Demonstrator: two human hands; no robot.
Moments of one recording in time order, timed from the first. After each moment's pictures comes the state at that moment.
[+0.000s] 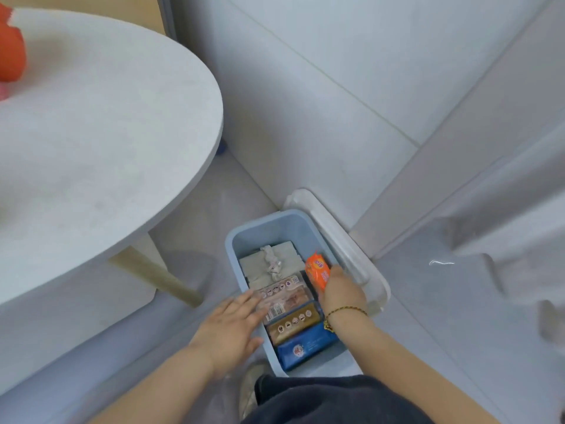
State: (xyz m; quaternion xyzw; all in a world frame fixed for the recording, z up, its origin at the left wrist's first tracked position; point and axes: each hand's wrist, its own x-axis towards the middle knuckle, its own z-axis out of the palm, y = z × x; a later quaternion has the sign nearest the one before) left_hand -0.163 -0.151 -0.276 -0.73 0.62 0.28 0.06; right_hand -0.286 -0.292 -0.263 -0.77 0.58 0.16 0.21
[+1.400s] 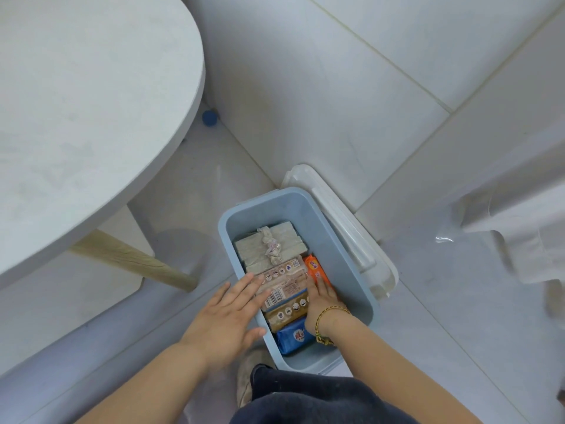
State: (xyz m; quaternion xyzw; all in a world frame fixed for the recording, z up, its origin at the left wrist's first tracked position) left_hand -0.159 -0.154 -0.305 -0.72 0.64 0.27 0.04; right_hand -0.291 -0.280 -0.330 -0.75 0.48 0.37 0.28
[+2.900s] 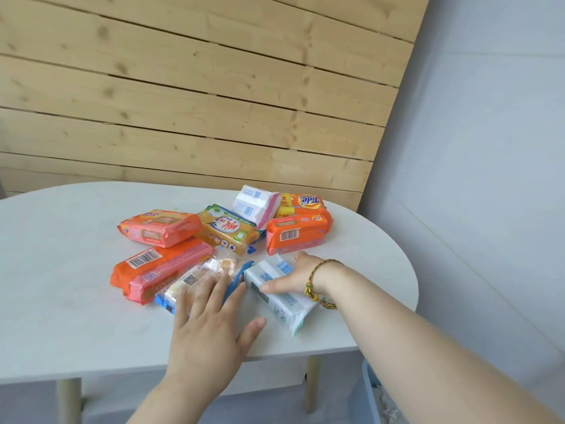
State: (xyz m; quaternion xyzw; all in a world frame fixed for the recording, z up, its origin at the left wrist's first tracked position) left_hand -0.047 0.071 -0.090 -0.96 0.23 -0.06 -0.13; right_hand -0.049 -0.082 0.003 -0.90 0.24 0.20 0.29
